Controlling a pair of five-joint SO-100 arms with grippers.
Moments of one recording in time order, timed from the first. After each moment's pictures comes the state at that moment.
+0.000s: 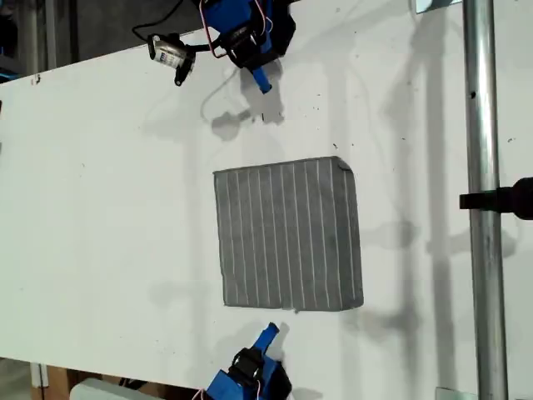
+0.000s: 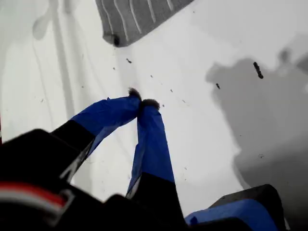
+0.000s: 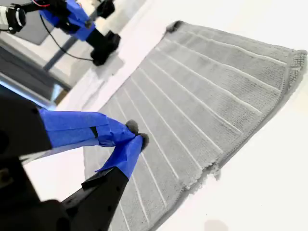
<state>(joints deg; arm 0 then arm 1) 14.8 199.2 156.6 83.8 -86.2 -14.3 188.1 148.8 90.4 73.1</state>
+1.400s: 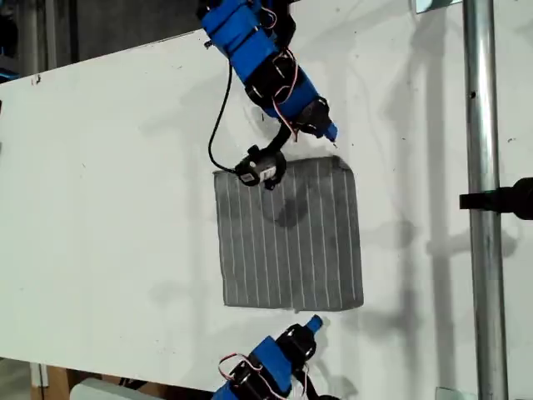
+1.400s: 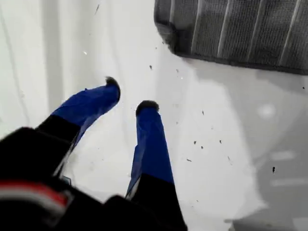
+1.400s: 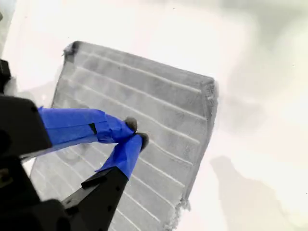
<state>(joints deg) 34.2 113.8 106.6 73.3 -87.6 -31.9 90.8 84.5 80.7 53.7</state>
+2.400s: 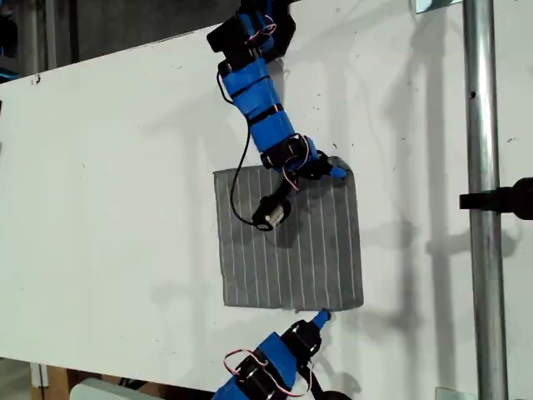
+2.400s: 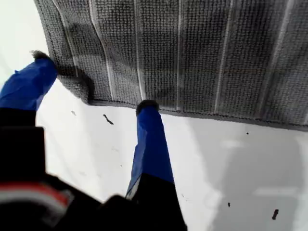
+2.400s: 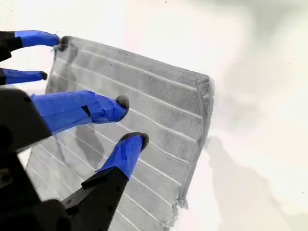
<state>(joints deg) 34.0 111.6 105.1 73.9 -88.6 -21.4 60.6 68.6 80.1 47.0</state>
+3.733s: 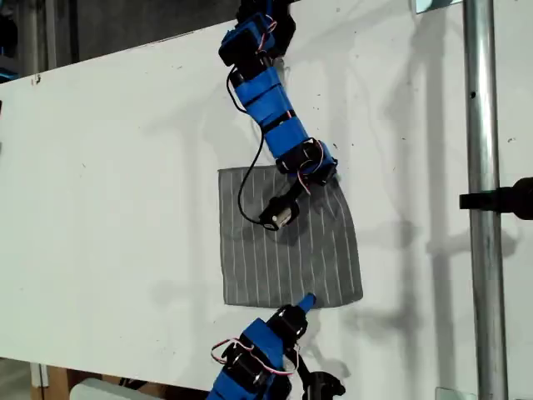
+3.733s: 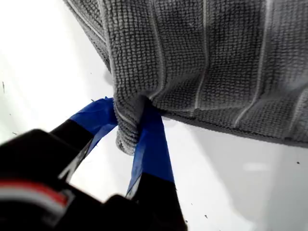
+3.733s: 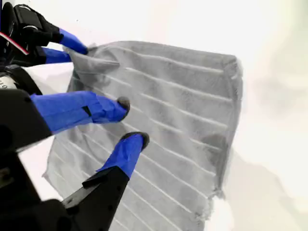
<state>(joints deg) 23.8 108.7 101.8 75.2 -77.3 -22.8 50.3 60.6 81.7 57.0</state>
